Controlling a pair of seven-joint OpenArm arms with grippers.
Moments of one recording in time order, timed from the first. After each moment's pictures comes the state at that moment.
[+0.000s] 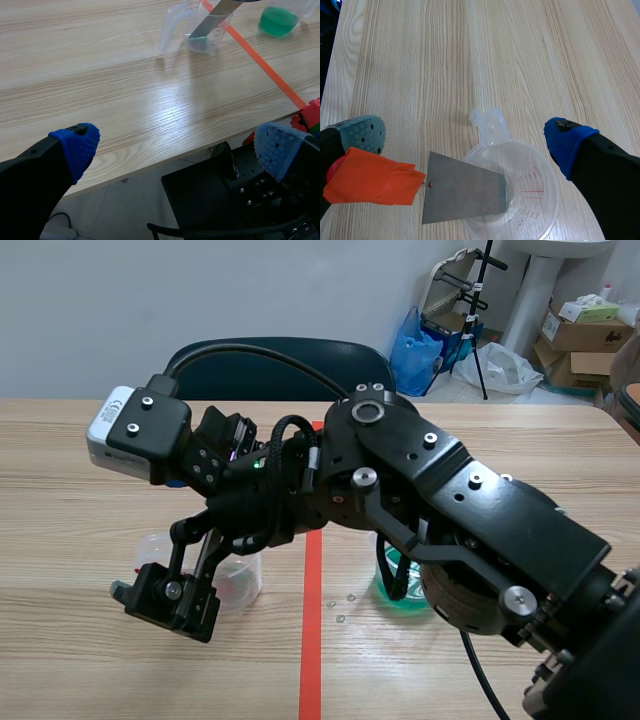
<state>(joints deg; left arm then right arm) 80.4 -32.6 -24.7 83.6 -8.9 -31.9 -63.7 13.7 5.9 -41.0 86.0 1.4 43.8 -18.5</state>
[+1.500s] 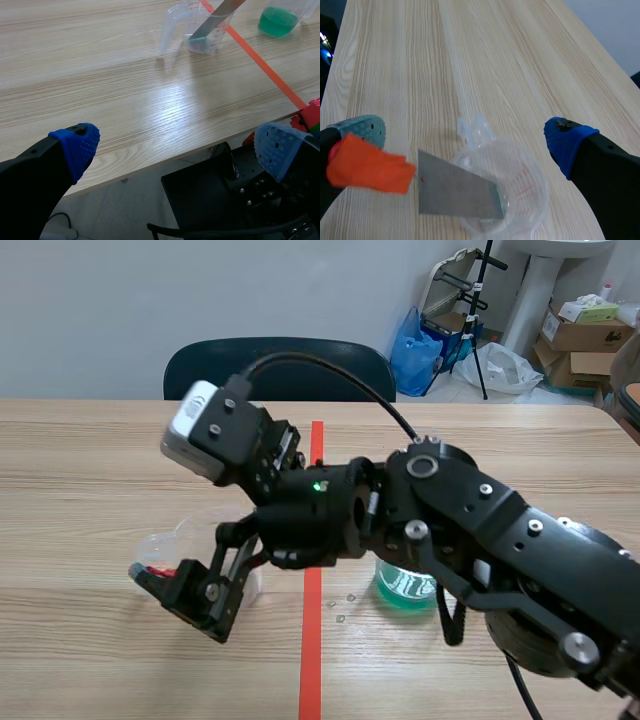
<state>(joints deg) 80.4 -32.6 -24.7 83.6 -8.9 -31.9 -63.7 9.3 14.3 -41.0 86.0 1.5 36.7 1.9</state>
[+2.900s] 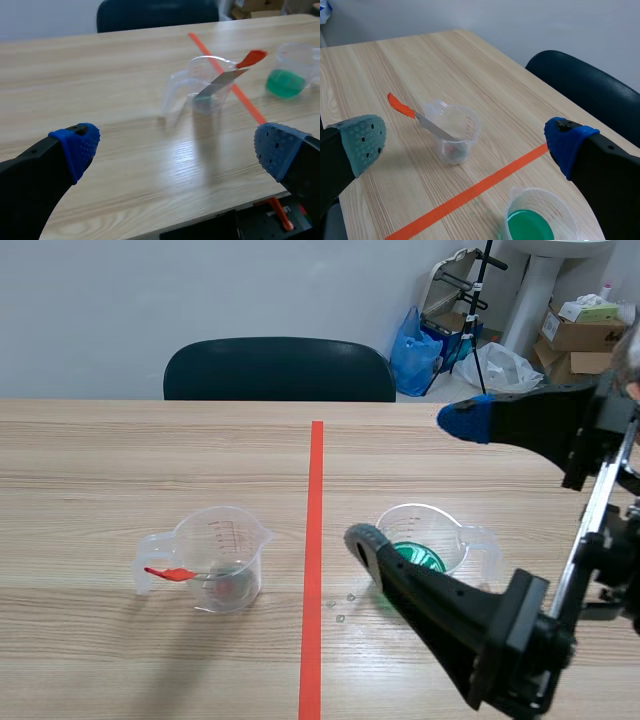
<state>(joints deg) 78.3 -14.5 -28.3 105.0 -7.3 -31.3 -51.6 -39.1 46.8 -4.3 123.3 17.7 22.5 18.0</state>
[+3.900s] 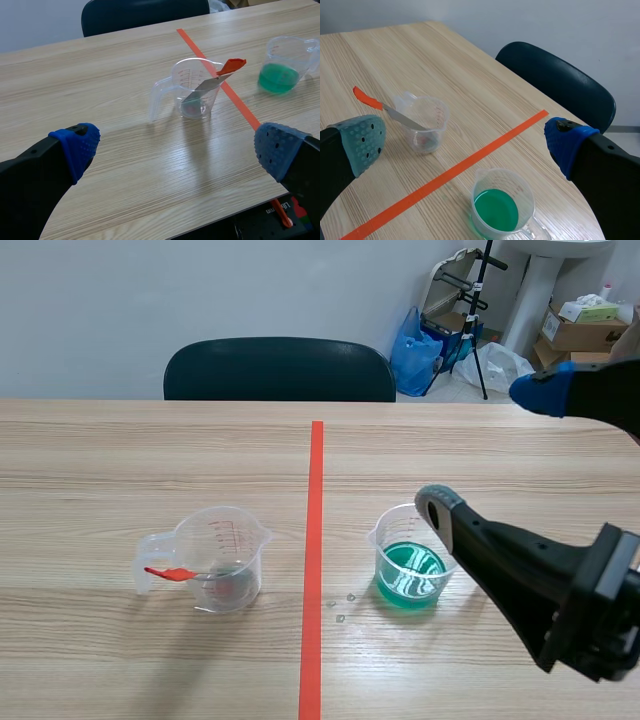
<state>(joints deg) 78.5 -9.0 -28.3 114.7 -3.5 -30.1 -43.5 -46.9 46.7 7.8 125.9 20.5 22.7 16.5</state>
